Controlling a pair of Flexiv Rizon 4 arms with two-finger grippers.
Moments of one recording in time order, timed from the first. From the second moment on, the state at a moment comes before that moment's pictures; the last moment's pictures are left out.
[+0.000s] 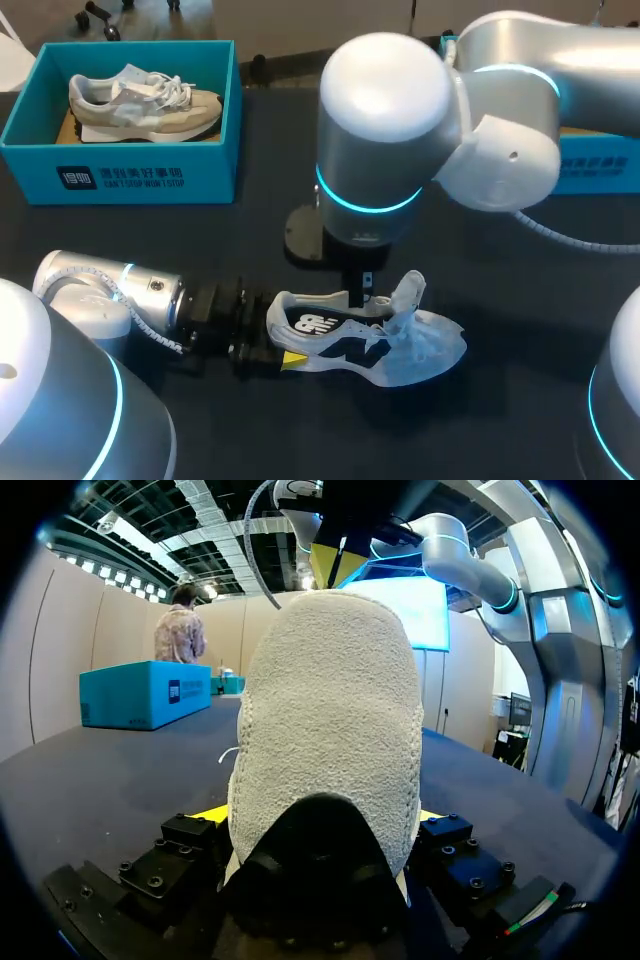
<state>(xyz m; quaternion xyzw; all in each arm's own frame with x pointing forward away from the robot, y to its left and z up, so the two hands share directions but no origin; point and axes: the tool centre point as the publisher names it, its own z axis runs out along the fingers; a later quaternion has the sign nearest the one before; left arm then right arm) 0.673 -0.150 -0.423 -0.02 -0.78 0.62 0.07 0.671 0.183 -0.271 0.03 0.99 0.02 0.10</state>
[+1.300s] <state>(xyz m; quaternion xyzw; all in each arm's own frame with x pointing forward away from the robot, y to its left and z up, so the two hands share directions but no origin) 0.673 -0.150 -0.423 -0.02 -0.78 0.62 0.07 0.709 0.184 -0.313 0.03 1.00 0.00 0.07</state>
